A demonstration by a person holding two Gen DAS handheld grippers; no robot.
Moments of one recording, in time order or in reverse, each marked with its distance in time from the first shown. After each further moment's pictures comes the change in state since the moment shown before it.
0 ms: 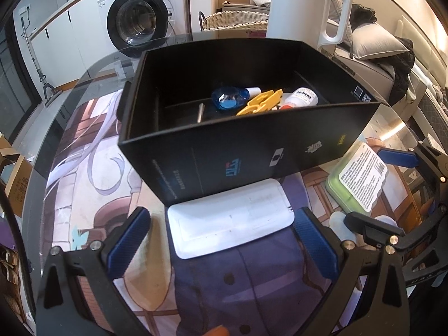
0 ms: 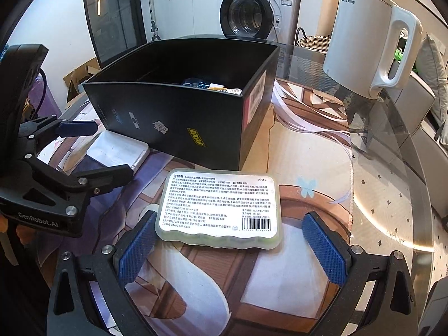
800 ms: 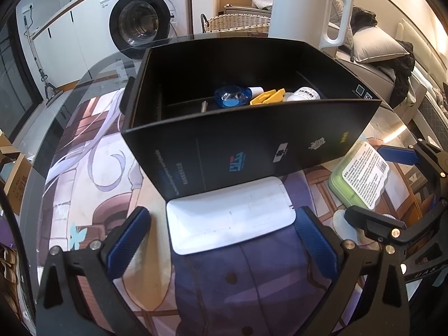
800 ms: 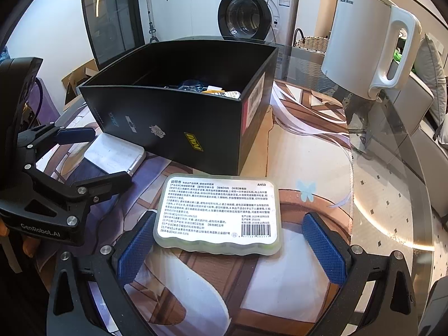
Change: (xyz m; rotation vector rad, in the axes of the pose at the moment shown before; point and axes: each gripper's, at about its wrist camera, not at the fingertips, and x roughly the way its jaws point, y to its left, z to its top) left arm 0.001 0.002 -0.006 -0.010 -0.025 -0.002; right arm 0.001 -0.002 0.001 0.006 -0.007 -0.007
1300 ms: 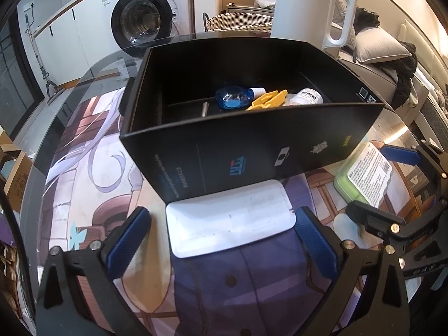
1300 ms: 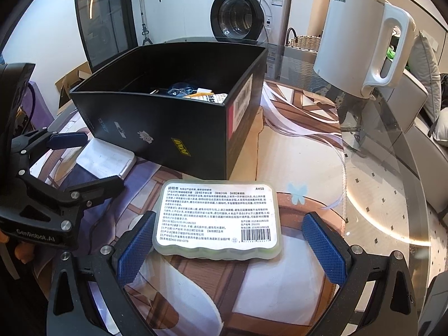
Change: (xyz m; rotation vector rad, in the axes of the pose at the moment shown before) left arm 0.002 0.000 0.003 -0.015 0.006 0.011; right arm 0.002 -0.005 0.005 0.020 0.001 -0.033
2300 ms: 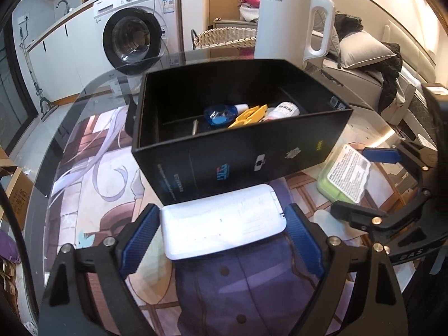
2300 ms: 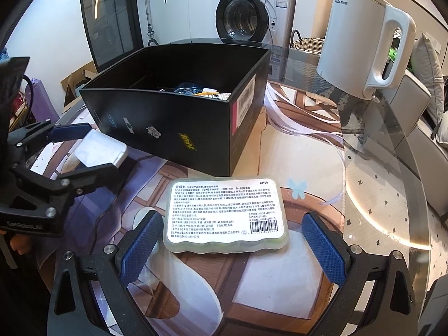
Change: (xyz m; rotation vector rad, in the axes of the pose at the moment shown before) left arm -0.029 -0.001 -0.010 0.062 -0.089 -0.048; right arm -0.007 0.004 -0.006 -0.011 -0.007 0.025
